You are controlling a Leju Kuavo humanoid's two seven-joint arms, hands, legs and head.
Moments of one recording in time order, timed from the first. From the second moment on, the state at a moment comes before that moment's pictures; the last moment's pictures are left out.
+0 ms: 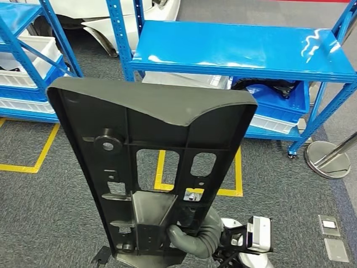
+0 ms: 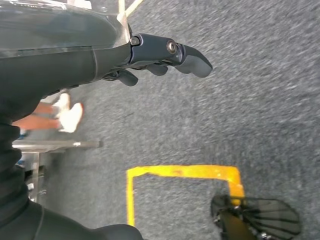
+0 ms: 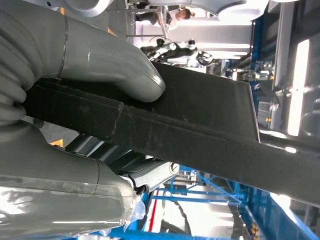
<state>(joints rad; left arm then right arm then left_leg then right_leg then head) -0.07 -0.13 0.54 -0.20 -0.81 0.18 0.19 -0.16 0.05 0.69 -1.58 -0.26 0.63 -0.60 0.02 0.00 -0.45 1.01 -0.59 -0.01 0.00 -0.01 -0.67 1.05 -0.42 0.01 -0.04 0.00</state>
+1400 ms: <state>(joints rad) -0.06 -0.14 0.55 -0.20 -0.82 0.18 0.15 -0.19 0.04 0.70 -1.57 -0.25 0.63 -0.62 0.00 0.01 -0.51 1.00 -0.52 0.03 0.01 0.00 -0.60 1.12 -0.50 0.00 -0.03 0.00</state>
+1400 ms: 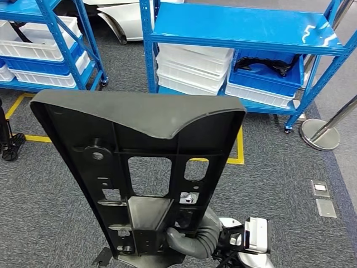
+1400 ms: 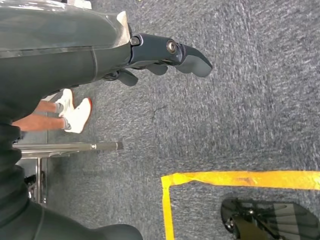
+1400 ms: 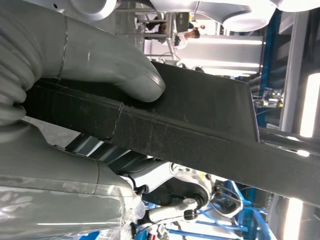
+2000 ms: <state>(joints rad) -0.06 -0.15 0.56 -0.20 -0.85 0.18 0.13 -0.21 0.05 0.70 -1.57 -0.26 0.62 -0.60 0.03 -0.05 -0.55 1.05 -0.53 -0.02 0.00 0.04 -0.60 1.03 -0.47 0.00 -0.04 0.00</state>
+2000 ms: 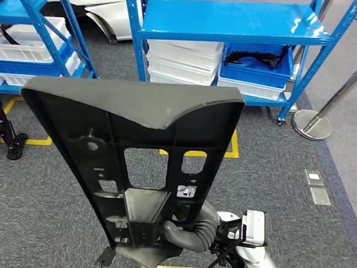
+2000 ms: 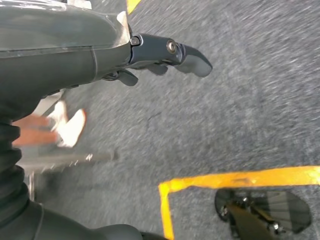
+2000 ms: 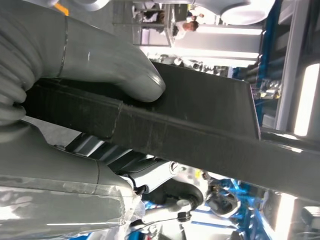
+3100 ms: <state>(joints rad) -0.05 -0.13 0.55 -0.20 -0.87 0.16 0.13 -0.20 0.05 0.70 -1.58 -0.27 0.63 -0.60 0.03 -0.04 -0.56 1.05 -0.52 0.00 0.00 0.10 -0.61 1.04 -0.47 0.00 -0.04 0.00</state>
